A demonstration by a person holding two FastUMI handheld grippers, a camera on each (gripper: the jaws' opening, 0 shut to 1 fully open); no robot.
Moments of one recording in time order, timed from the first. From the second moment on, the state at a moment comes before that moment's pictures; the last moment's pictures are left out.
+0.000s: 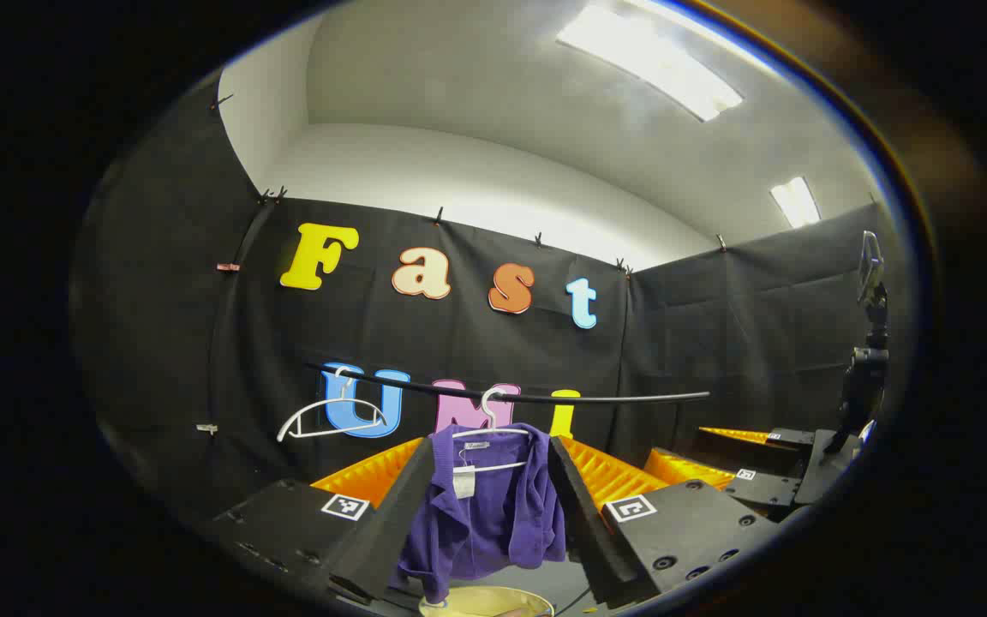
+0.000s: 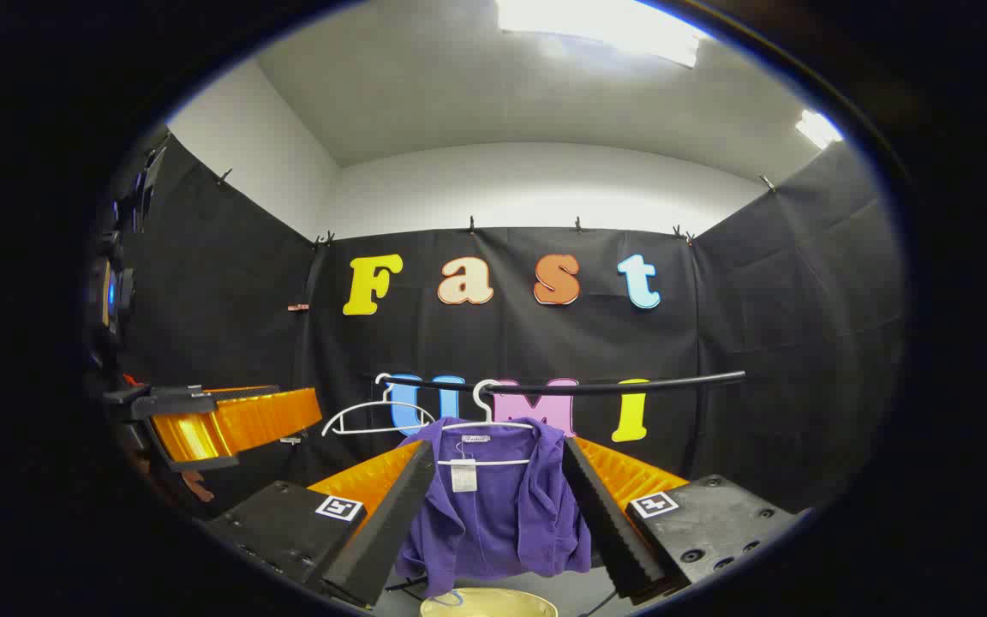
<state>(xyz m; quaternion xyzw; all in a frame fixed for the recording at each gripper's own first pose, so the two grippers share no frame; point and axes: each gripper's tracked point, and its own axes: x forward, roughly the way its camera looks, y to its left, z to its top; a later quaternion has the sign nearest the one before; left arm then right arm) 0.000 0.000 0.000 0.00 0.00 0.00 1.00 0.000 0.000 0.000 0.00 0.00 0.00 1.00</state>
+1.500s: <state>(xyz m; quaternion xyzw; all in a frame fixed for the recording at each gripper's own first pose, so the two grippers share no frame) 0.000 0.008 -0.007 0.00 0.01 -0.06 1.00 -0.013 0.009 0.010 -0.01 -0.02 -0.05 1.00</state>
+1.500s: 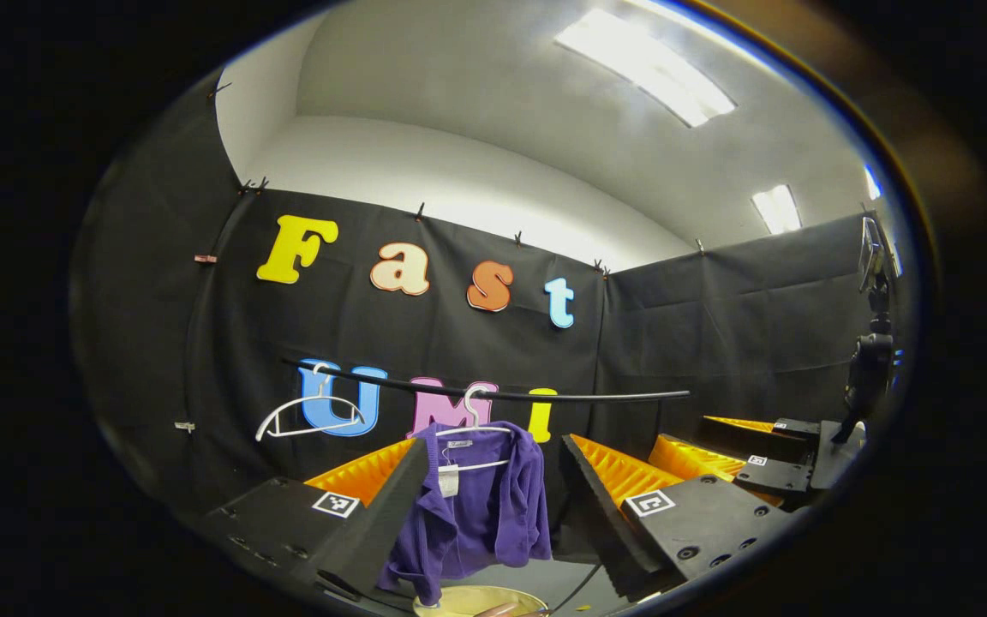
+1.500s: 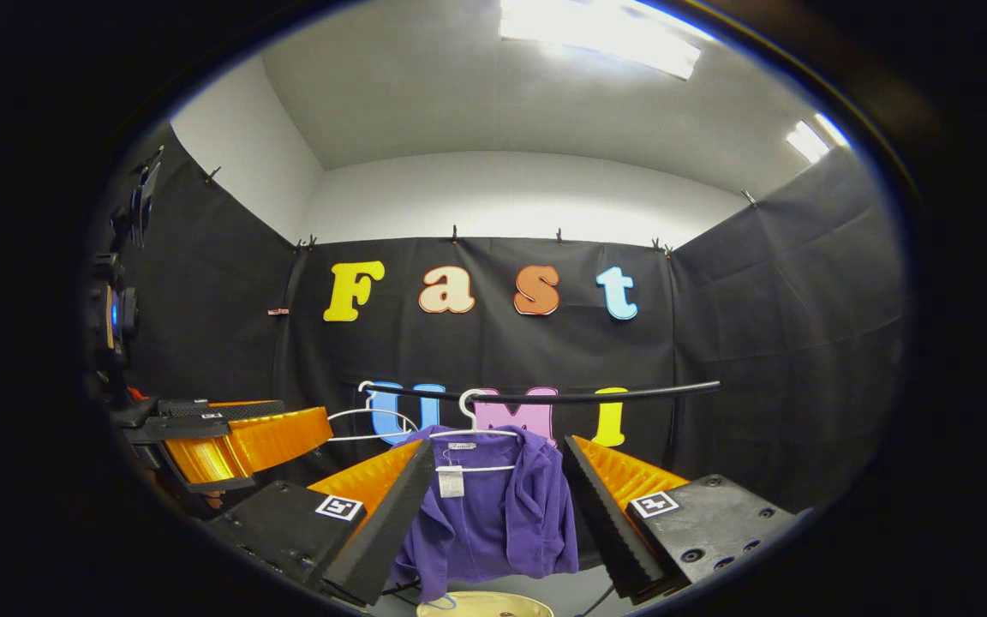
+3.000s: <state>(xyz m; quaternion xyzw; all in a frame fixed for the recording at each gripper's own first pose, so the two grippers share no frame) 0.158 0.035 -0.088 0.03 -0.03 0.04 1.00 0.165 -0.053 -0.101 0.05 -0.01 0.03 1.00</state>
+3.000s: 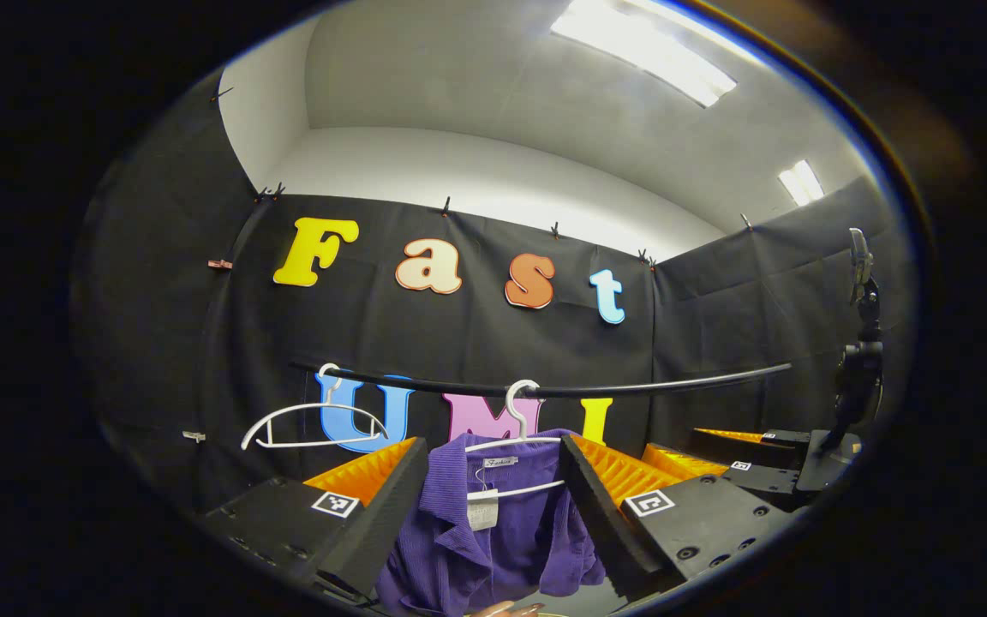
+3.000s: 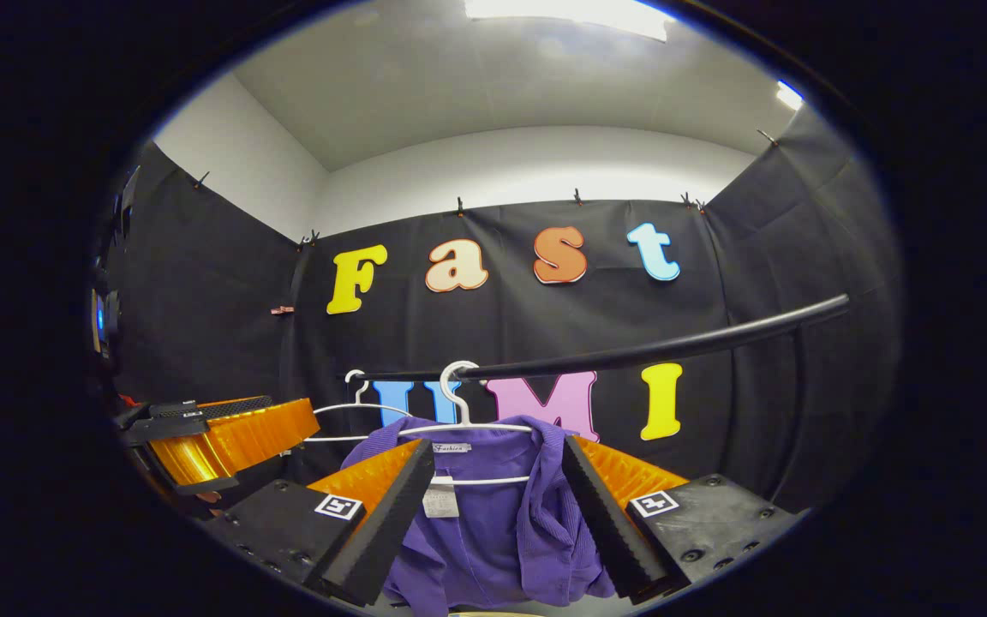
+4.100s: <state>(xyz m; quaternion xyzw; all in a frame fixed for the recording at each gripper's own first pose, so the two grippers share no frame) 0.246 0.107 -0.275 -0.07 0.08 0.22 0.97 0.286 -0.072 -0.295 0.01 0.11 0.08 0.99</state>
